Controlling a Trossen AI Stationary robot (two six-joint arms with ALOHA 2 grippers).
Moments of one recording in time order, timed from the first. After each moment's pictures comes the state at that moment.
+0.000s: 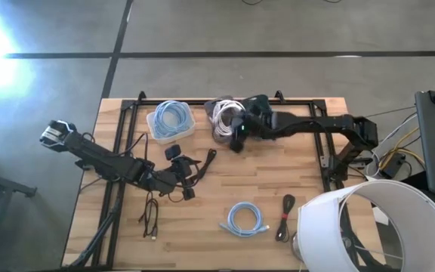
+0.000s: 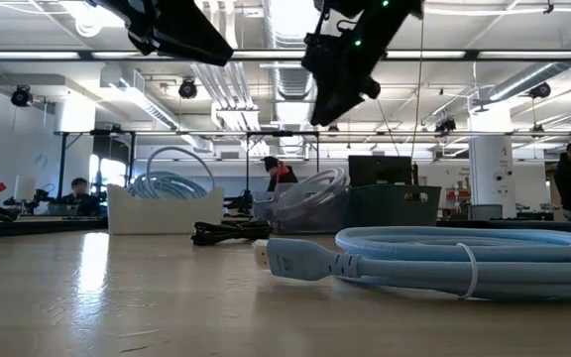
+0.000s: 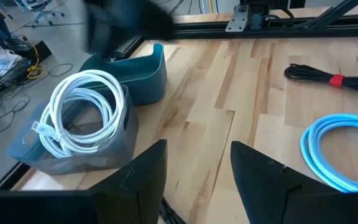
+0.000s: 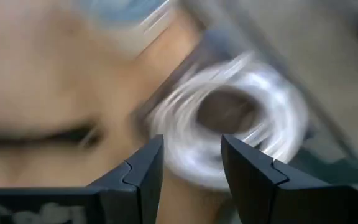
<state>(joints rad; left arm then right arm) -0.39 1.26 0.86 -0.15 -0.75 -0.24 -0.17 1.67 1.37 -0.60 0.38 0.20</state>
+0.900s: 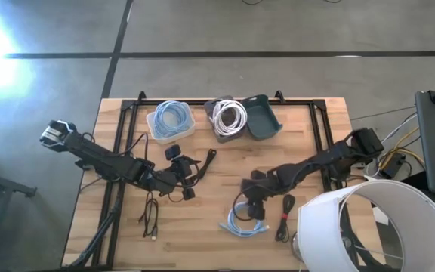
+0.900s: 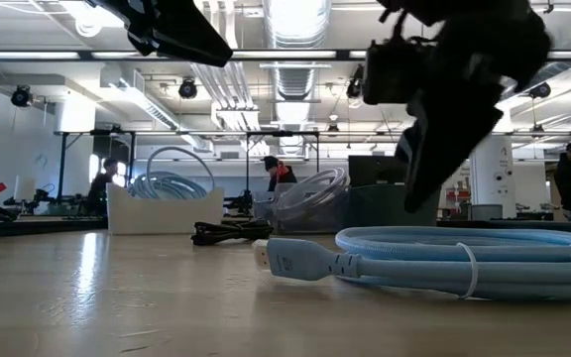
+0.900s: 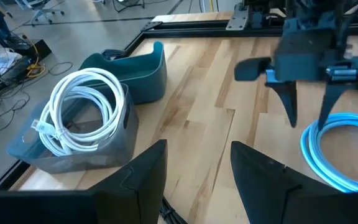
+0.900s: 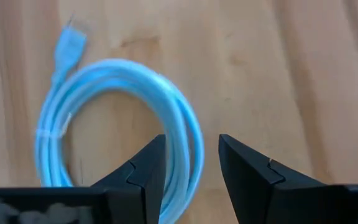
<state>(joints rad) -0.38 1.26 0.86 -0.15 -0.75 -0.24 0.30 1.67 0.94 -0.31 -0.02 0.54</state>
